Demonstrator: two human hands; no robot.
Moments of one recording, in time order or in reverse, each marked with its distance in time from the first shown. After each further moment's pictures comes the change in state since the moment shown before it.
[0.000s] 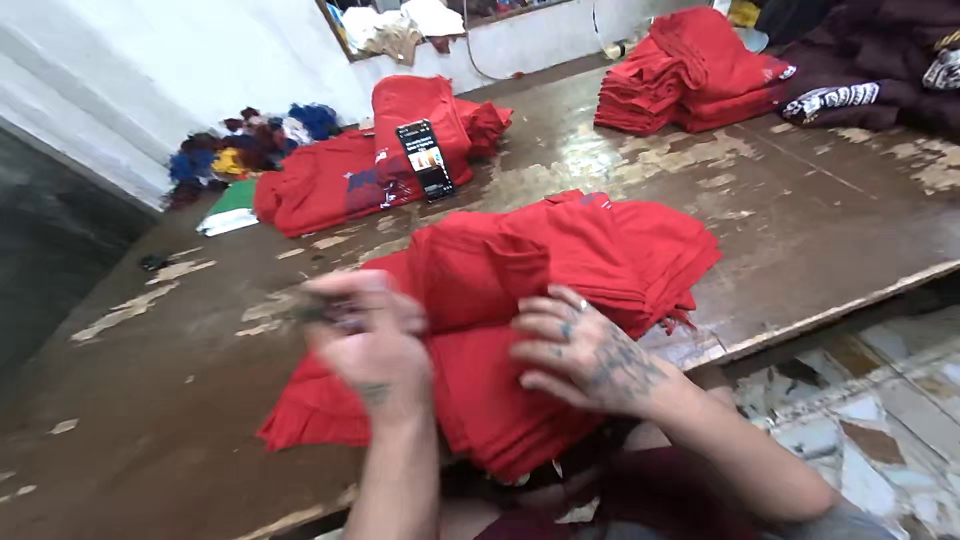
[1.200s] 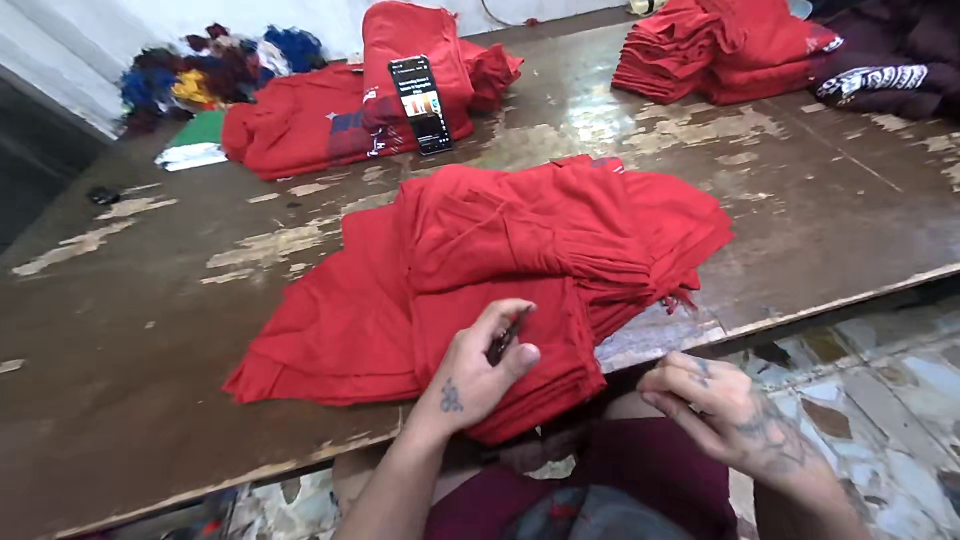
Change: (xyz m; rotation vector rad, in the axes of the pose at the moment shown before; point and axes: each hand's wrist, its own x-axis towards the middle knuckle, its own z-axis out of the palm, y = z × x) left_hand -0.057 -0.049 -0.007 0.228 -0.862 -0.151; right_hand -0.120 -0.010 -0.047 0.093 -0.028 0.263
